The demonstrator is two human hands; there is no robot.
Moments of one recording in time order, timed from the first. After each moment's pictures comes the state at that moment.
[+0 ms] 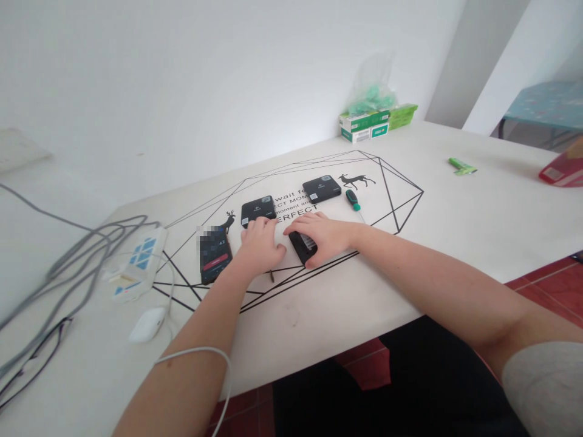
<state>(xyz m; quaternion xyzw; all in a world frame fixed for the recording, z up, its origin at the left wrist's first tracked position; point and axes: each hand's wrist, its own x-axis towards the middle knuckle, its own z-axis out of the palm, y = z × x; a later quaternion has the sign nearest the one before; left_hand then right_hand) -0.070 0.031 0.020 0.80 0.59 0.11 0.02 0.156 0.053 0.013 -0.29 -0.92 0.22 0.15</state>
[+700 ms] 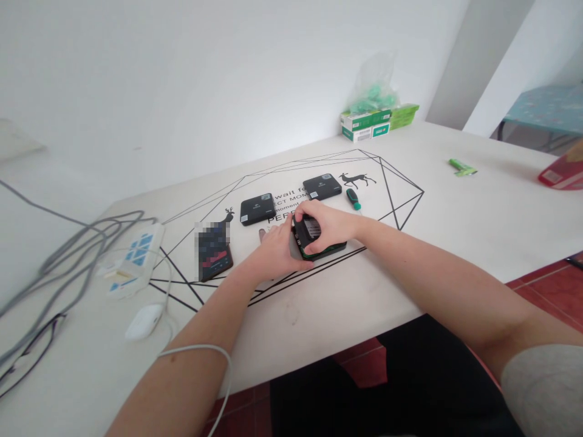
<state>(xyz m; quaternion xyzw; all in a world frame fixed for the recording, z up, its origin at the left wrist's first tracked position) -0.046 0.016 0.025 0.83 0.52 0.10 0.19 0.170 0.057 0.023 -0.31 -0.85 0.32 0.28</state>
